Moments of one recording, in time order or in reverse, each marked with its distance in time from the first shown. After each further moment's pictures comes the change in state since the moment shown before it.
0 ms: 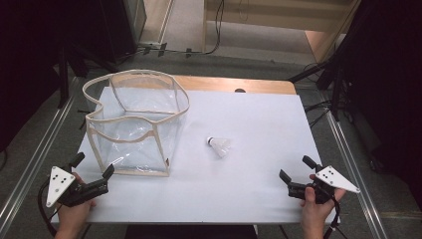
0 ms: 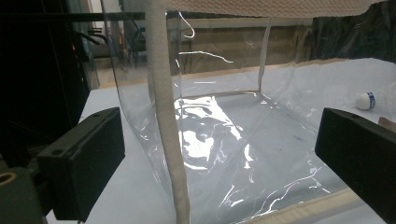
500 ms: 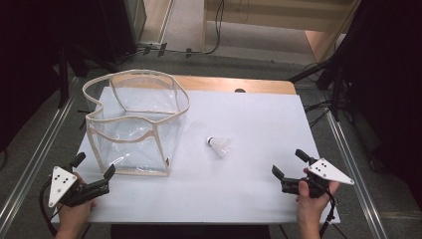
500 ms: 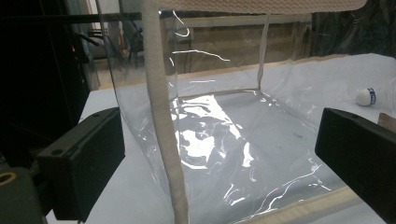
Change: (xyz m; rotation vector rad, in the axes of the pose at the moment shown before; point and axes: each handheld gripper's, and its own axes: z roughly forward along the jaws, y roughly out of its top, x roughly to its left) left arm -0.002 0.000 0.001 0.006 -0.001 0.024; right arm 0.019 0.031 0.011 0.014 0.045 -0.047
